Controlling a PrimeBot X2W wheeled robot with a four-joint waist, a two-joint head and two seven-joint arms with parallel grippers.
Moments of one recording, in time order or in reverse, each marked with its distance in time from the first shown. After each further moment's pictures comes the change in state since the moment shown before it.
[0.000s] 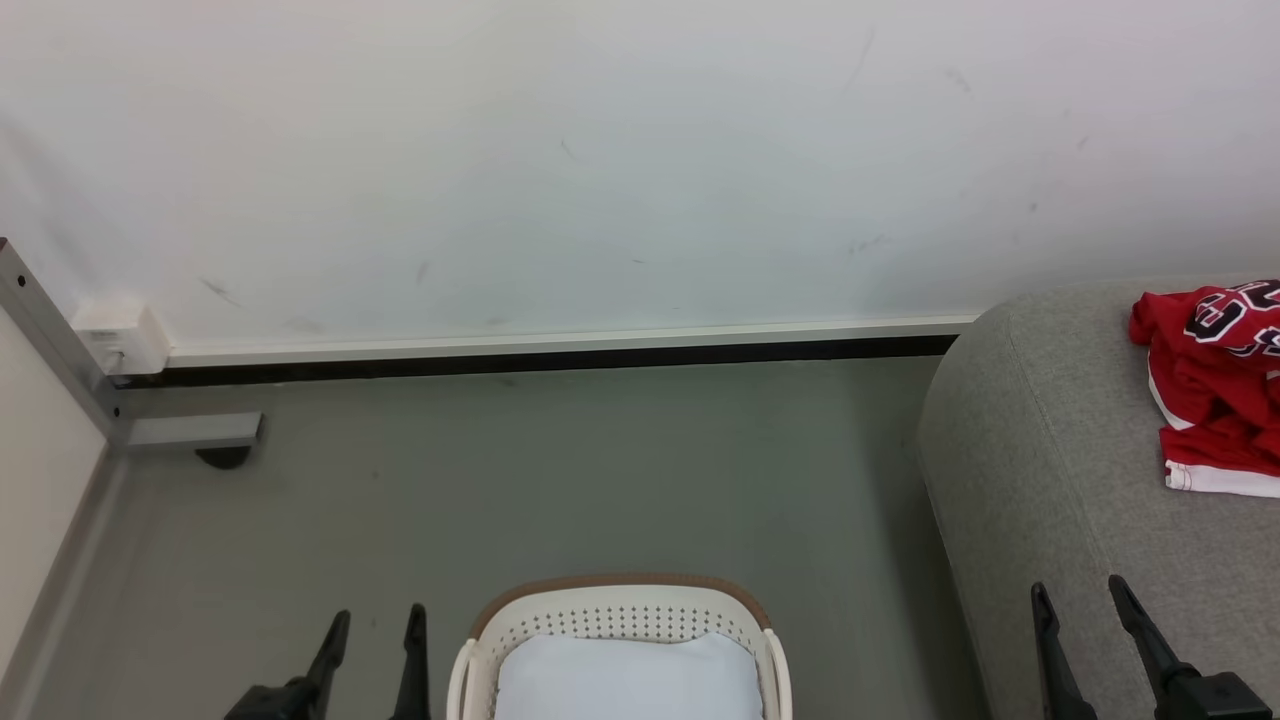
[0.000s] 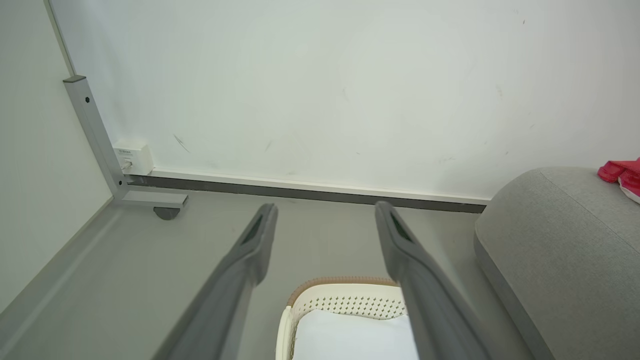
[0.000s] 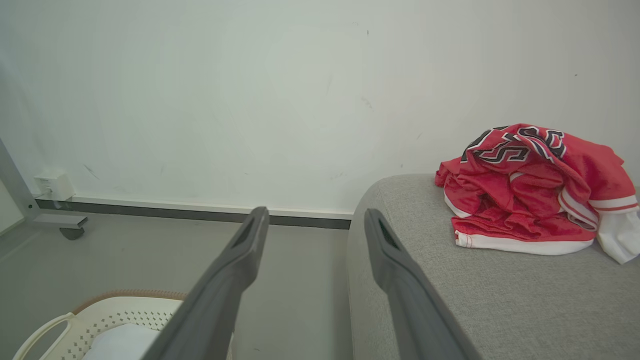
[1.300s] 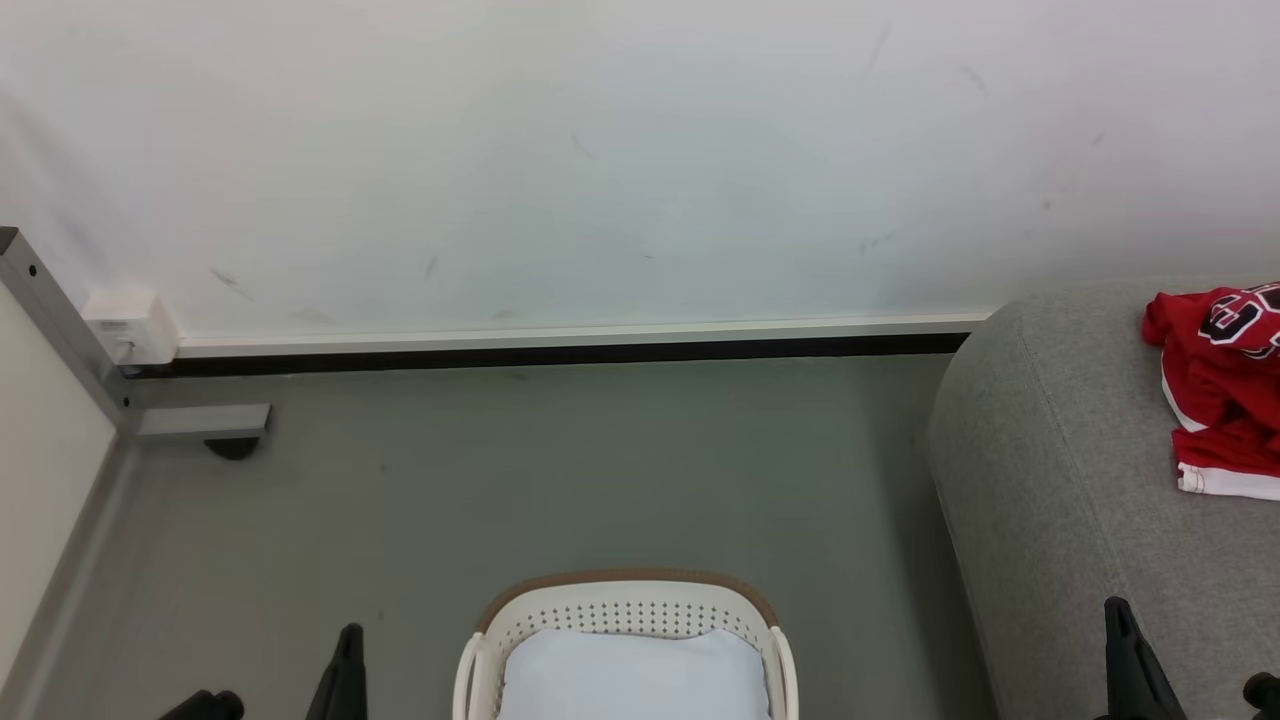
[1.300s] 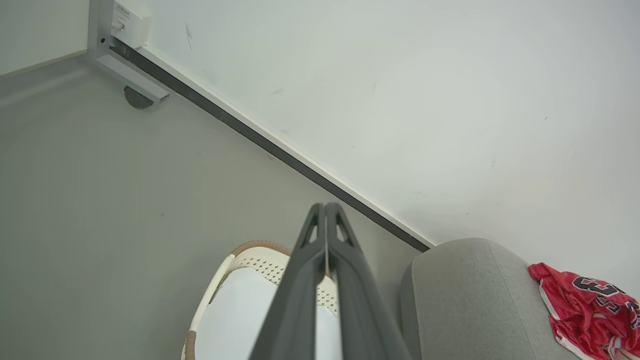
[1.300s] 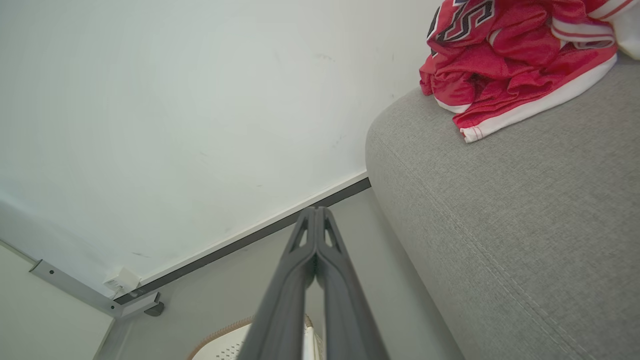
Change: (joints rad) left arm -0.009 -0.007 0.054 0.023 -0.481 -0.041 0.128; right arm 0.000 0.010 -0.022 0.019 0.504 0.000 0.129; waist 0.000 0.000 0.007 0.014
